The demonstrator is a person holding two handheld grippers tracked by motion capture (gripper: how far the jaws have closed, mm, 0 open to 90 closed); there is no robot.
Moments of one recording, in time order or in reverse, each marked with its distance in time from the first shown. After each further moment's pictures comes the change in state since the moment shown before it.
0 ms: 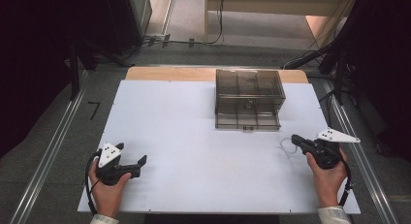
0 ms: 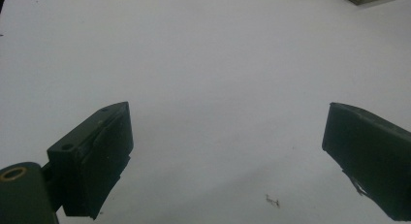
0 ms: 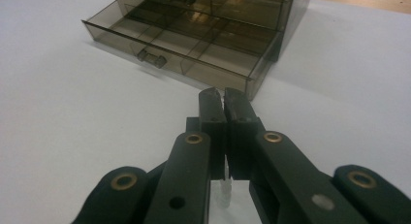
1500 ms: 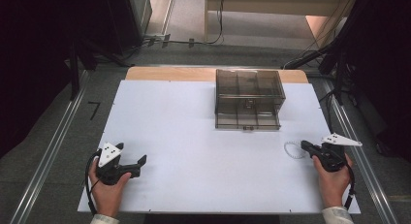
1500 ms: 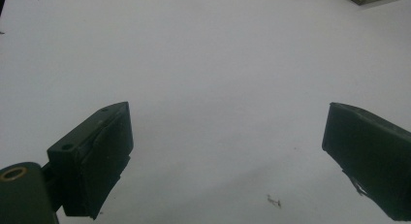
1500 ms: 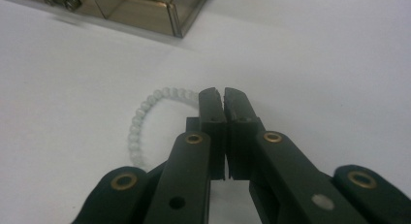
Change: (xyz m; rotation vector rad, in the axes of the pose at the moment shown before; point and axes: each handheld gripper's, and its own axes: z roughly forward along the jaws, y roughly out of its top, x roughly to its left) left arm 0.000 0.000 0.001 0.001 0.004 -0.009; right arm -0.038 -0.035 0.006 0.087 -0.111 0.072
